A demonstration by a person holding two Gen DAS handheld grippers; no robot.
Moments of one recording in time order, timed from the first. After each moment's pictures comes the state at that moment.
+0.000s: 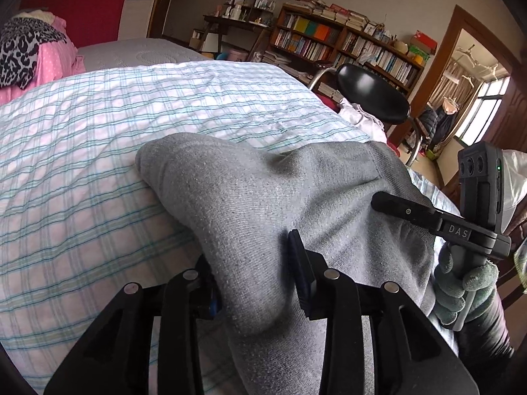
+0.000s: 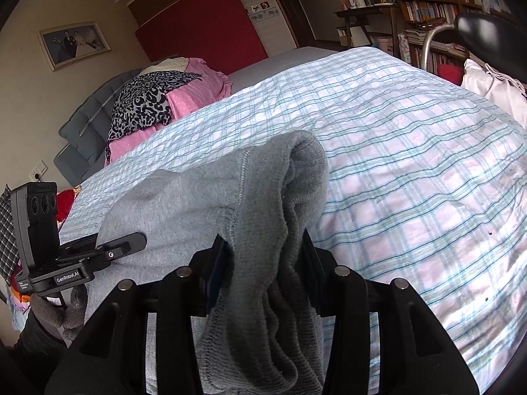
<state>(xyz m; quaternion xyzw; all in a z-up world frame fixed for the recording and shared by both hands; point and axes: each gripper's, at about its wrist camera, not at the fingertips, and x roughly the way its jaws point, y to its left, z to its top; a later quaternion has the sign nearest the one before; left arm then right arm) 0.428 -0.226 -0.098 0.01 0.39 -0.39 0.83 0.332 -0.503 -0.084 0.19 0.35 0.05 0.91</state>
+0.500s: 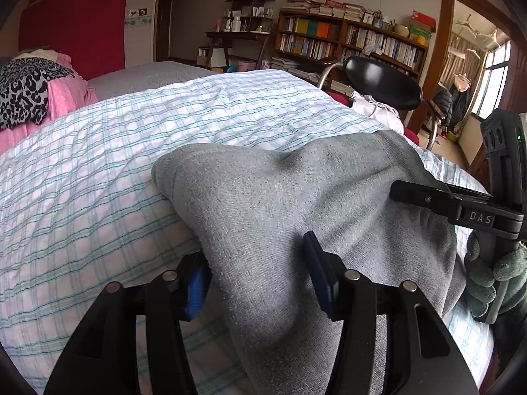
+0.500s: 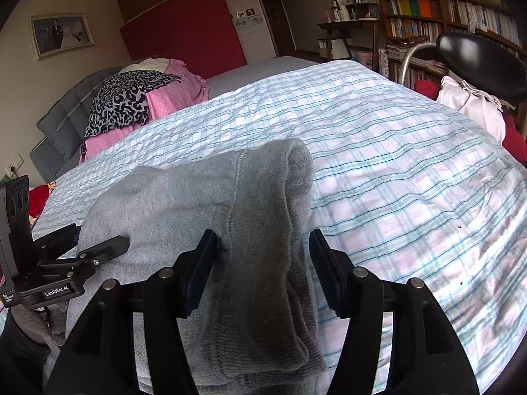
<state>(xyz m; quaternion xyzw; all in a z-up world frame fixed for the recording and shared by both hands) 0.412 -0.234 -0.101 0.08 0.35 -0.35 0.86 0.311 -0.489 -0.077 0.15 0.34 -0.02 0.93</state>
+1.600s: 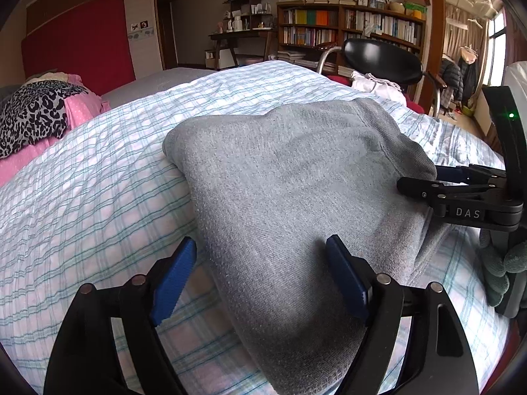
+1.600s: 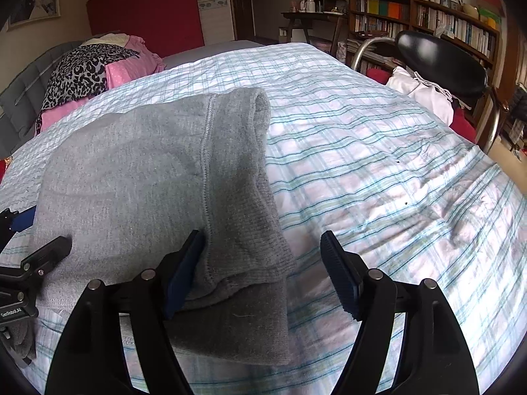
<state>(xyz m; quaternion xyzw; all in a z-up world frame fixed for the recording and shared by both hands) 0.340 -0.229 -0.110 0.14 0.34 -0.32 0.87 0.262 -0.469 -0.097 0.09 0.39 -0.11 0.91</state>
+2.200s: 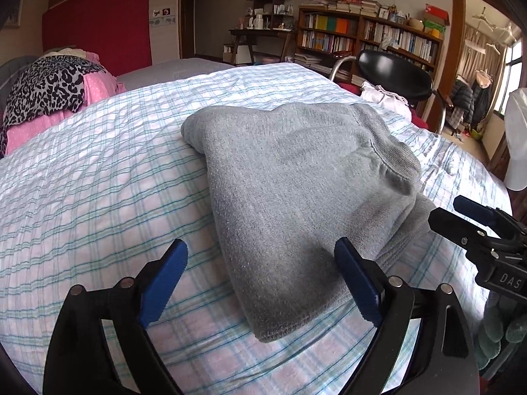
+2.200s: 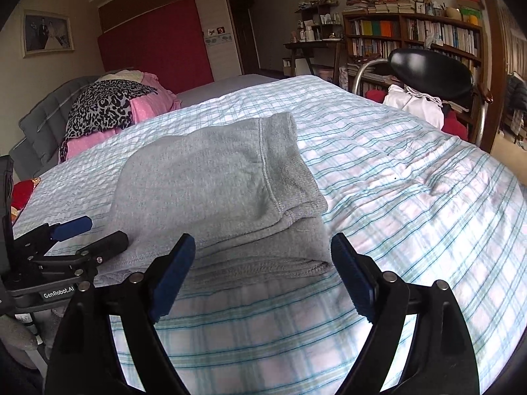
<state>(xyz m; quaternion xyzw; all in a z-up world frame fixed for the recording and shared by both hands) 0.305 -0.206 -0.097 0.09 0.35 -0.29 0.89 0.180 -0.406 -0.063 0.12 0.30 -0.11 0.94</state>
